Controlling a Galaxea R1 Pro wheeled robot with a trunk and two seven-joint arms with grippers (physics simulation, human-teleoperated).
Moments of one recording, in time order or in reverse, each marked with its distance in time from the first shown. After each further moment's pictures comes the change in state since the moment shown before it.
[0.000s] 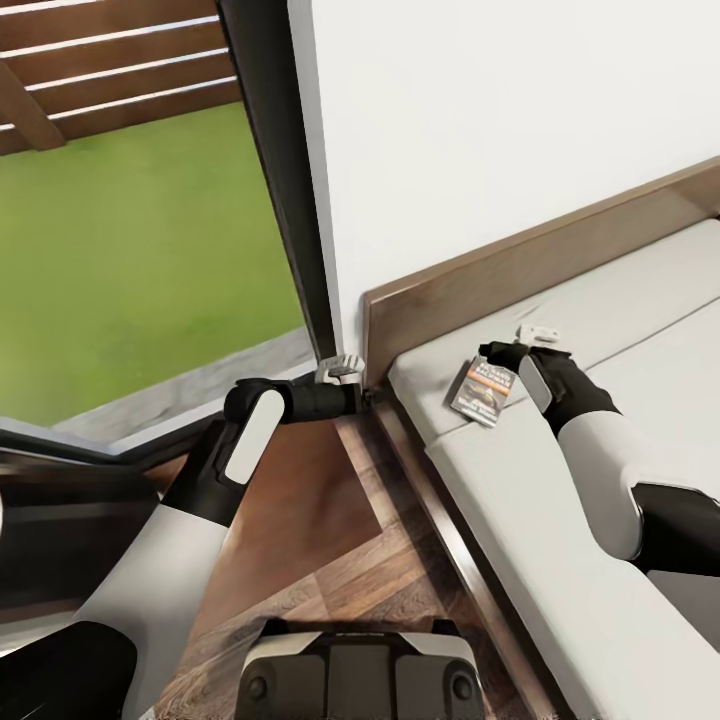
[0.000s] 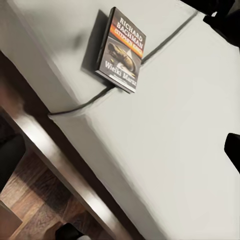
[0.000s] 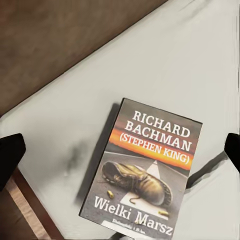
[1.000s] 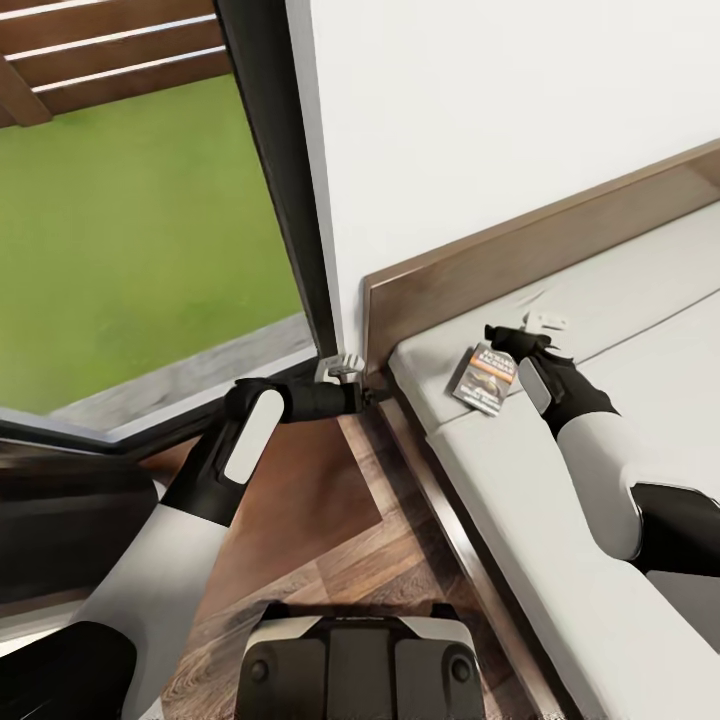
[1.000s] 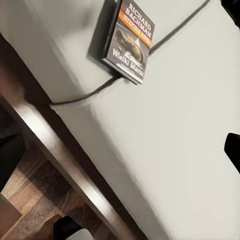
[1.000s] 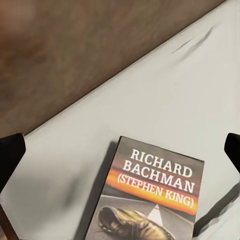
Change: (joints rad) left arm 0.000 0.001 0.000 -0.006 0.000 0.000 -0.002; right arm 0.001 0.002 -0.004 0.012 -0.003 -0.245 -0.002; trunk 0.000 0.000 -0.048
